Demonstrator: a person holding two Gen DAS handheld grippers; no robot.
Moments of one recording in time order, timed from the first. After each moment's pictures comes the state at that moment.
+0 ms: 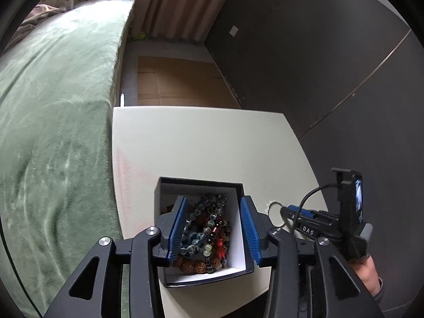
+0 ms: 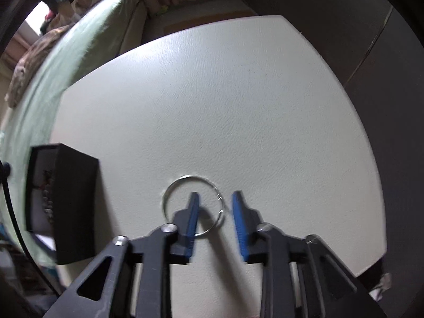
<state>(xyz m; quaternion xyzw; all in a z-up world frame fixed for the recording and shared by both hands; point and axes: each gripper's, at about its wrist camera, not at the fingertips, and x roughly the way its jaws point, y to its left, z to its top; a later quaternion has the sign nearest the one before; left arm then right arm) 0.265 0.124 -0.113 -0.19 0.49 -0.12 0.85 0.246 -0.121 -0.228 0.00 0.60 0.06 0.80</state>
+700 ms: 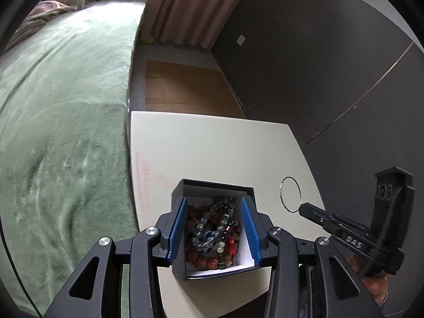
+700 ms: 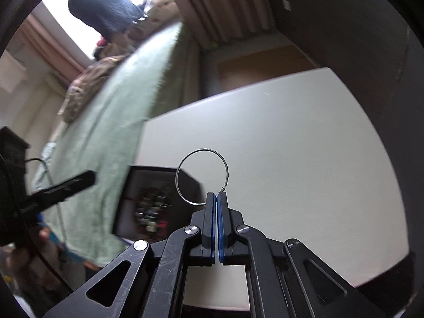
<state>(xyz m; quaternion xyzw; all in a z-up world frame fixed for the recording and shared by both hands) 0.251 0.150 -0.105 -0.20 0.47 -0.10 0.85 0.201 -0.096 -0.151 0.10 0.50 0.20 0.84</state>
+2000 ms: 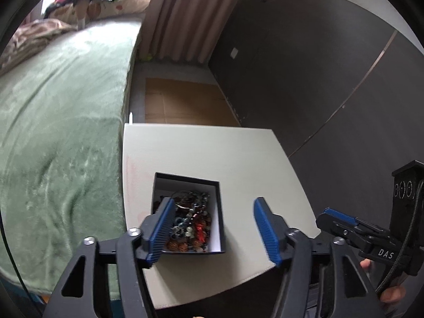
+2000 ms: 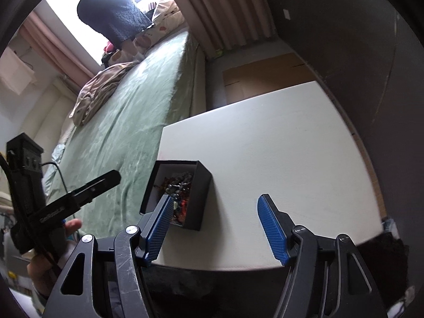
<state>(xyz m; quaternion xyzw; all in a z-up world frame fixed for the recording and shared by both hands) 0.204 0.099 -0.056 -0.17 0.43 -0.09 0.88 0.168 -0.108 -0.103 0.10 0.49 0.20 0.84</state>
